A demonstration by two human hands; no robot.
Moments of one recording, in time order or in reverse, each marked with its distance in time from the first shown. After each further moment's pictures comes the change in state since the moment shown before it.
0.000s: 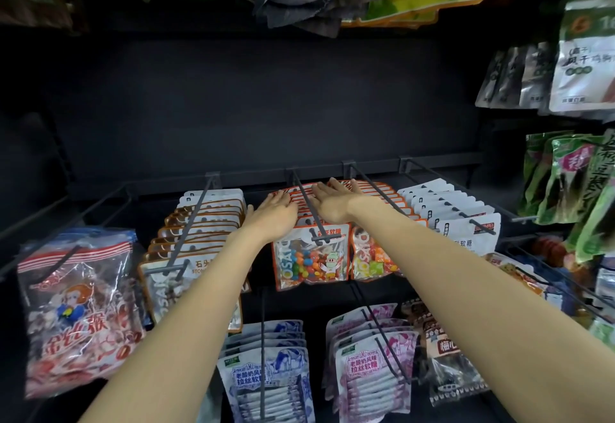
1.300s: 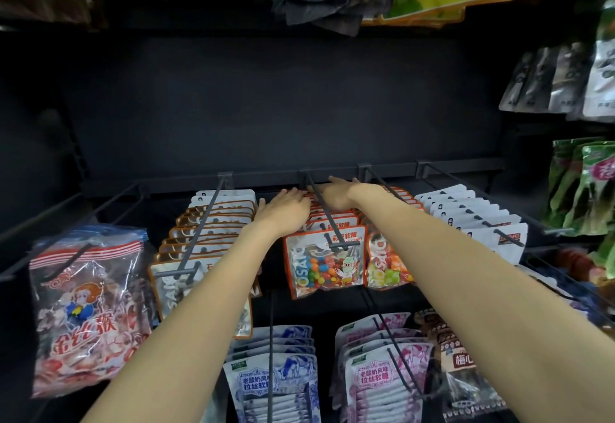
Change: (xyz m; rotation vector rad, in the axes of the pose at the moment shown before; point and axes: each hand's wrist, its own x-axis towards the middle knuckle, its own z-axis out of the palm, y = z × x) left_hand 0.011 -0.001 -0.009 0.006 0.038 0.013; right_hand 0.041 -0.006 -0.014 -0.037 -0.043 -0.077
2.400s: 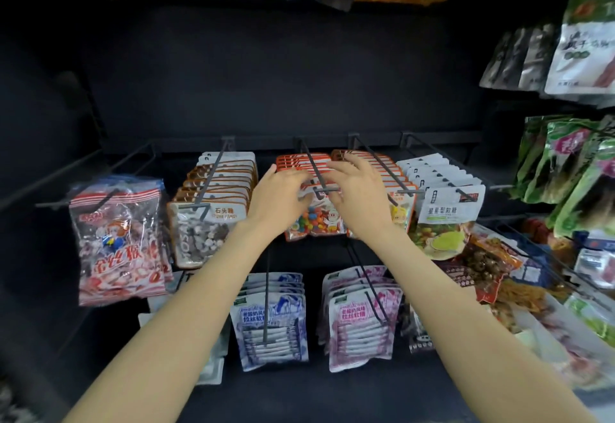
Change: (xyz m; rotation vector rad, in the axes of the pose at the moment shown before) left_hand -0.101 0.019 0.019 -0.032 0.509 0.248; right_hand -0.129 -0.012 0.070 0.183 0.898 -0.097
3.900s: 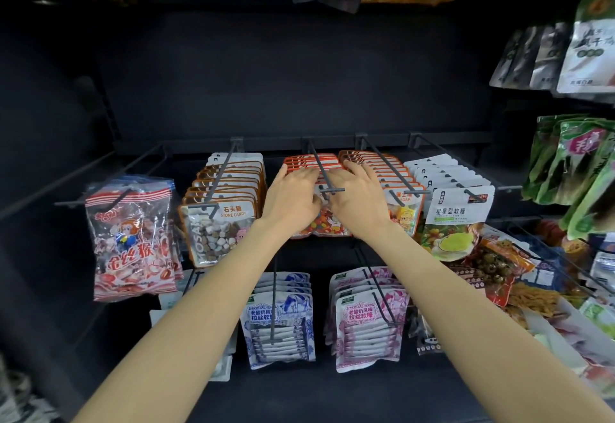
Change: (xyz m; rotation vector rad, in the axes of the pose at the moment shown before) left_hand 0.003 0.012 0.001 0.091 -0.047 -0.004; right_hand 0.006 0.000 0.013 -0.080 -0.116 -0.012
